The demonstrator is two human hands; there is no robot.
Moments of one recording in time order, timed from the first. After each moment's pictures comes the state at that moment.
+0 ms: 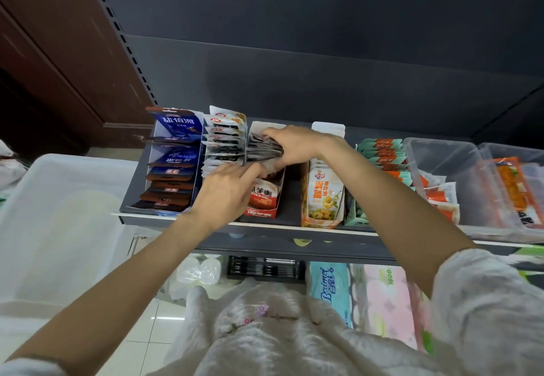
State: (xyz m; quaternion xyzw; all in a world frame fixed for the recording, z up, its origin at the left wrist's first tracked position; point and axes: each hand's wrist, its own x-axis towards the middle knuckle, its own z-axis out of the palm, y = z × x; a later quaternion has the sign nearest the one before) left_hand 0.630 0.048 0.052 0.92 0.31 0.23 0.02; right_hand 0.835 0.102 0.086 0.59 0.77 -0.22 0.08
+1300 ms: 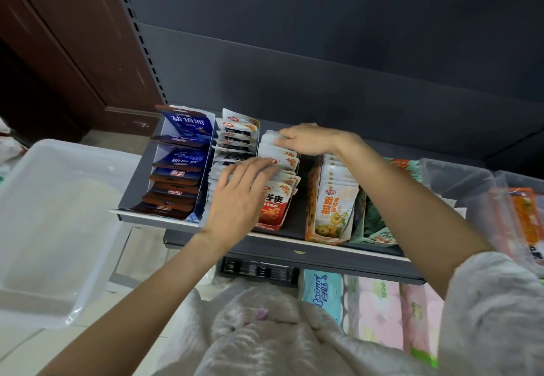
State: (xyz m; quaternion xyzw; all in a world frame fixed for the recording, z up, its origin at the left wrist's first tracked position) left_hand 0.642 0.043 0.037 0.88 0.41 0.24 0.02; right_hand 0.832 0.127 0.108 0.60 0.74 -0.28 0.11
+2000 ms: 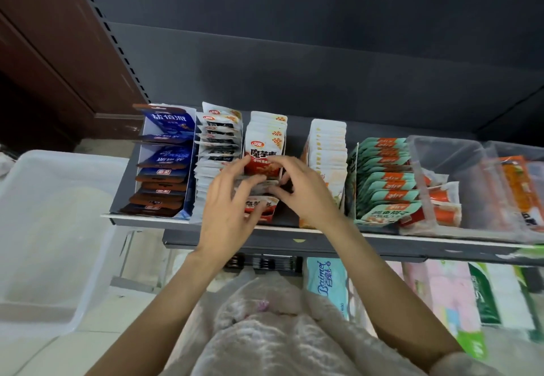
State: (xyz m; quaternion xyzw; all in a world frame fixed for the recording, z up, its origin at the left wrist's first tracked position) left_hand 0.643 0.014 0.026 0.84 0.42 0.31 0.12; right_hand 0.815 0.003 0.046 0.64 0.70 -0.19 -0.26
